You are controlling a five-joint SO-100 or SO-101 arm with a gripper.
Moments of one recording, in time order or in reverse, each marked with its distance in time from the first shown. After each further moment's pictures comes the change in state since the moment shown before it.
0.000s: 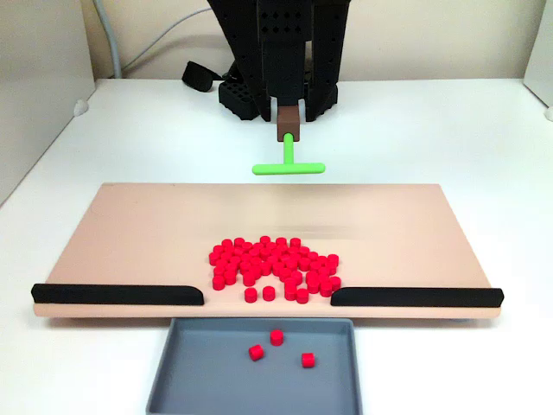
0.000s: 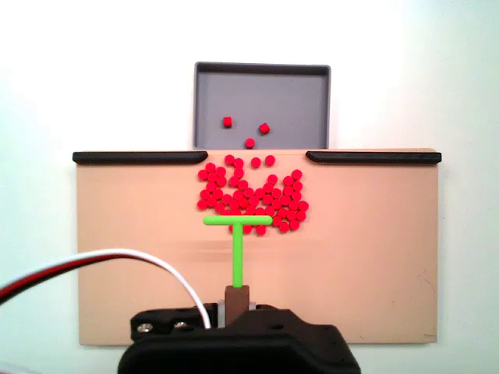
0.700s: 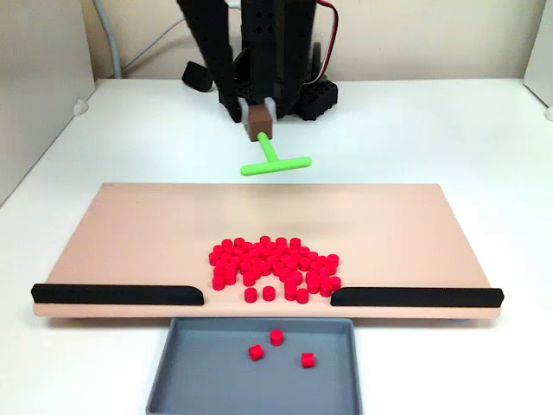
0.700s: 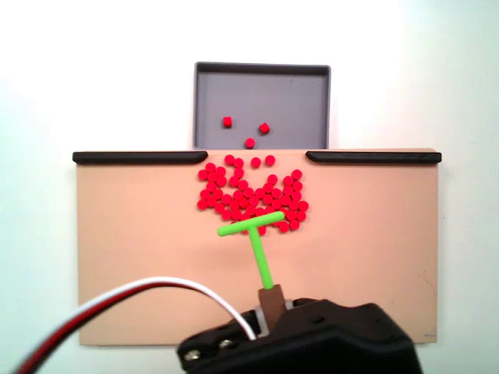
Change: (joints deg) arm 6.9 0.0 0.0 0.0 -23.1
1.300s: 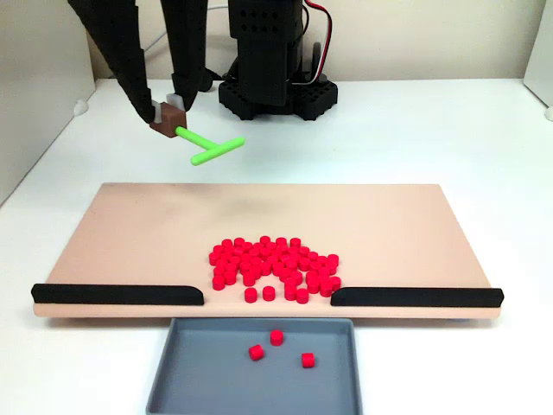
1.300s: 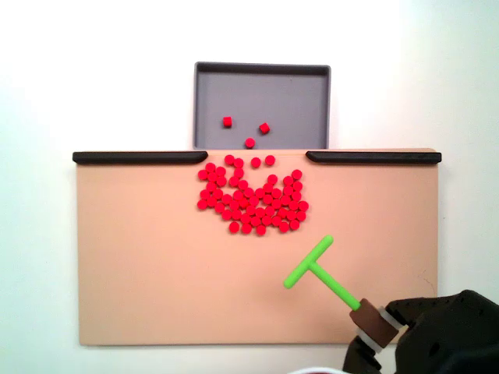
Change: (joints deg) arm 12.6 -0.7 0.0 -0.9 -46.1
